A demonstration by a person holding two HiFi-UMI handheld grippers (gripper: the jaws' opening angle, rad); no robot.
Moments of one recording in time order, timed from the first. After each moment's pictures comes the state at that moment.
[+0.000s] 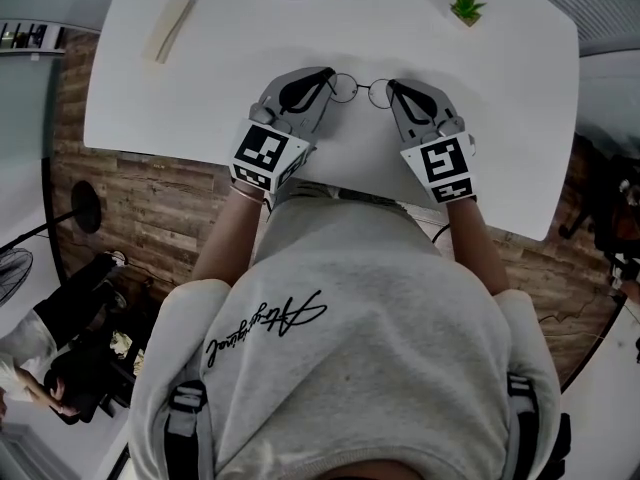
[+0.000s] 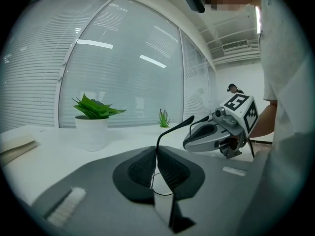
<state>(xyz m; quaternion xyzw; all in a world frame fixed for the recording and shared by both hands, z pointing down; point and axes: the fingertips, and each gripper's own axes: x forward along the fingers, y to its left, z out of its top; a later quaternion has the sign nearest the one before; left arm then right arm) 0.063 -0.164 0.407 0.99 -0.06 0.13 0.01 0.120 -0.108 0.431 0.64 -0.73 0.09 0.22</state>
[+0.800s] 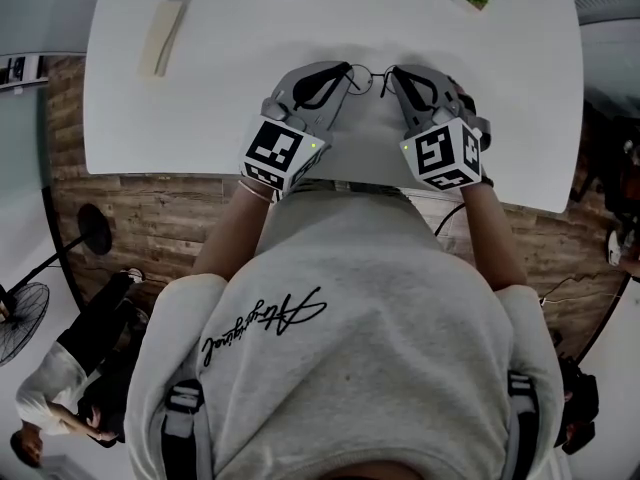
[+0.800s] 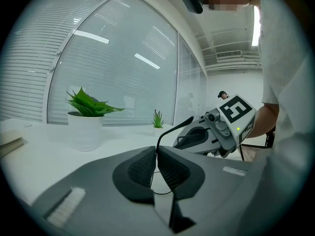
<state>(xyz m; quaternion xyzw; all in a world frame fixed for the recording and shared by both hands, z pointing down) 0.060 -0.169 0.407 0.99 0.02 0.12 0.03 0.106 -0.130 0.446 0.62 -0.68 0.04 0.39</state>
